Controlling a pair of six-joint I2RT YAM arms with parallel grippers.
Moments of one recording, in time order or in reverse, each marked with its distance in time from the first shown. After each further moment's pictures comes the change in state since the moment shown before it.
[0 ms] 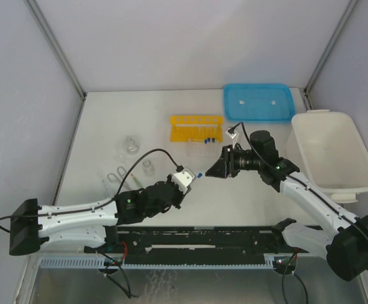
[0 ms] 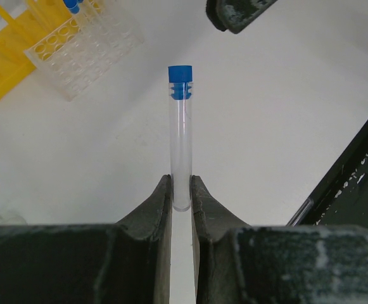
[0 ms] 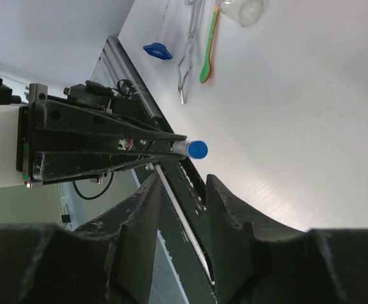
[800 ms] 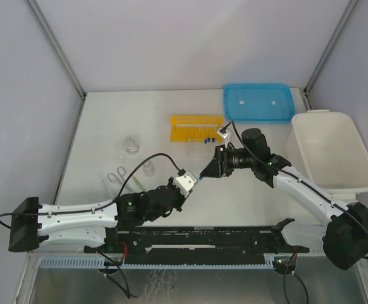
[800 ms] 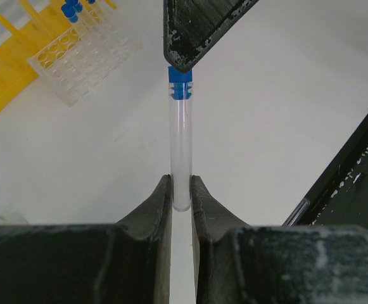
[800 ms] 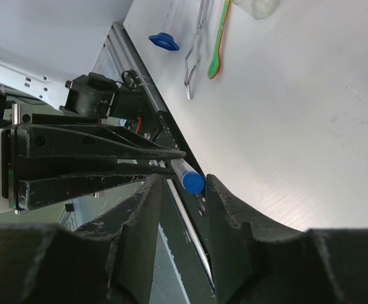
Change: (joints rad) left arm -0.068 0.003 0.005 0.006 -0.066 0.010; right arm 0.055 0.100 0.035 0.042 -0.021 -0.003
